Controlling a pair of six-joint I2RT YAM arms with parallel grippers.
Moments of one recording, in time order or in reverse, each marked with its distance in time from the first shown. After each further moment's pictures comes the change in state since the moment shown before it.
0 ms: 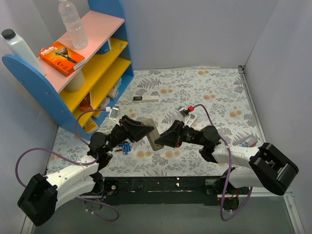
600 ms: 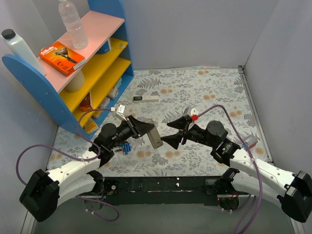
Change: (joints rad) left arm 0.000 0.026 0.060 -0.417 -0.193 -0.058; right arm 0.000 -0.368 0.113 -0.784 0.227 -0.814
